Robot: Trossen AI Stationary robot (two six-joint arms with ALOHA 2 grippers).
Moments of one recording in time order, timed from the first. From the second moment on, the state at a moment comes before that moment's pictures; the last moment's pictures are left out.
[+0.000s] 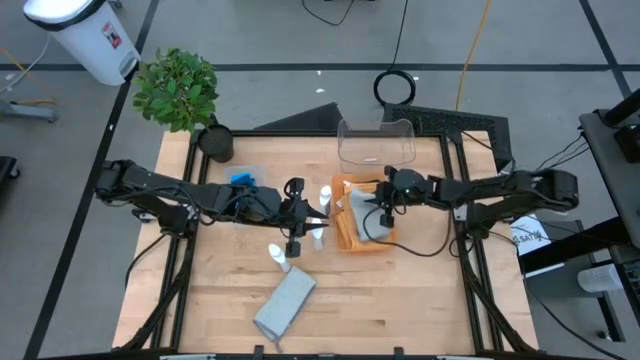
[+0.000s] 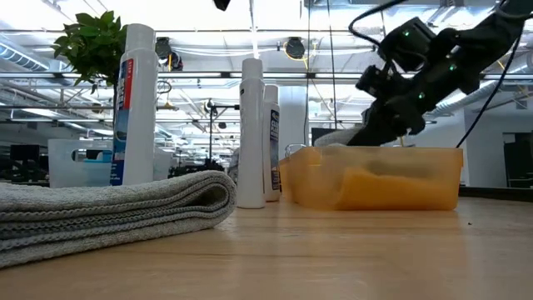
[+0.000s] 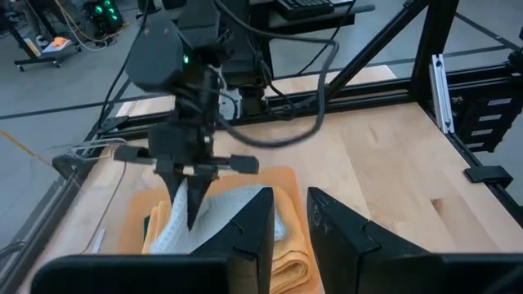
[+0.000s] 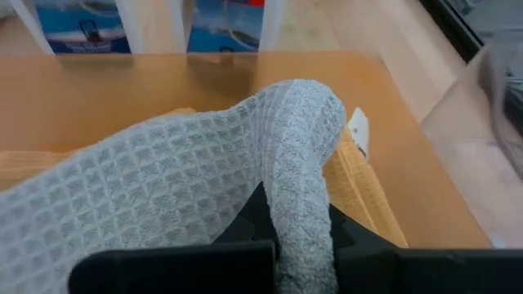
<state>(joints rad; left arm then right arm) -0.18 1.42 1.17 -0.09 -0.16 0.08 -0.25 1.26 0.44 0.24 -0.03 -0.19</state>
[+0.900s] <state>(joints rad) -0.18 1.42 1.17 -0.11 -0.16 0.07 -0.09 1.18 0.44 0.37 0.44 -0.34</state>
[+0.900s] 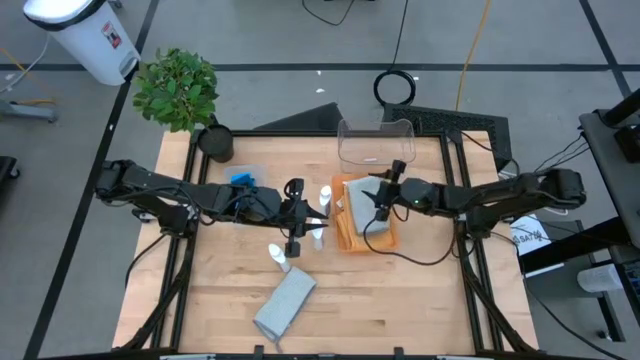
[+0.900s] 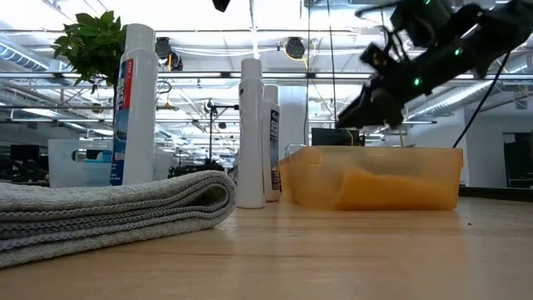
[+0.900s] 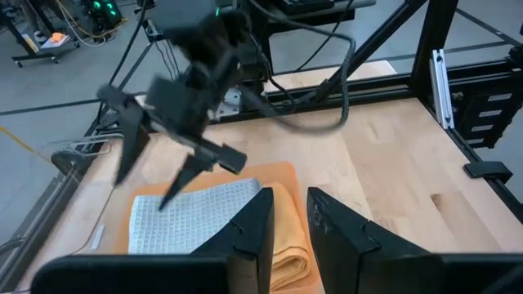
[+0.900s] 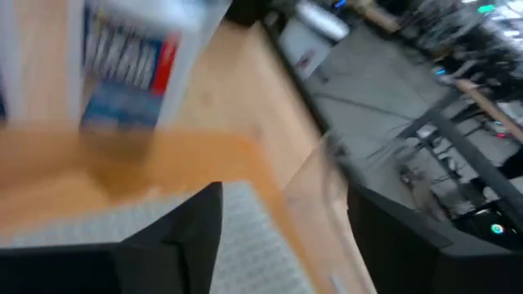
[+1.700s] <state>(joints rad) -0.18 1.42 1.17 -0.10 -0.16 0.07 -0.17 1.32 0.49 0.22 0.15 0.02</state>
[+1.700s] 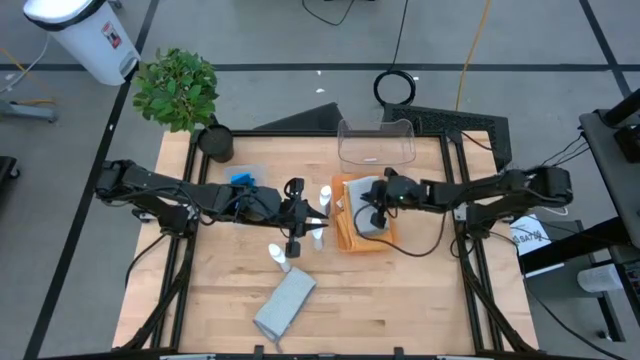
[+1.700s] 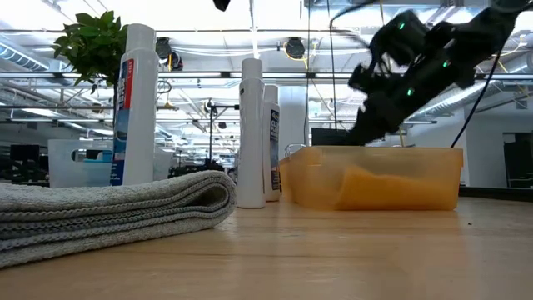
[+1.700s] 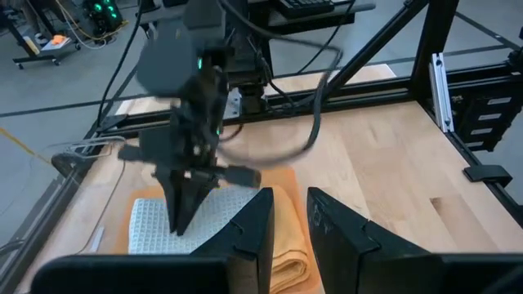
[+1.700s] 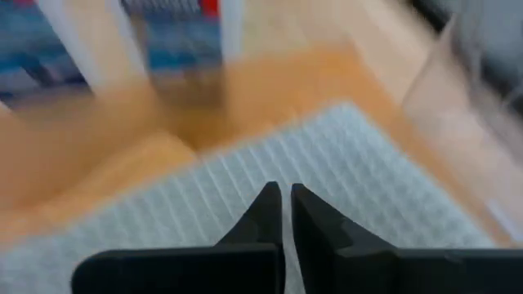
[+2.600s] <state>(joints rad) -0.18 1.42 1.17 -0.11 -0.16 0.08 -0.13 1.10 0.51 0.28 0.10 0.01</state>
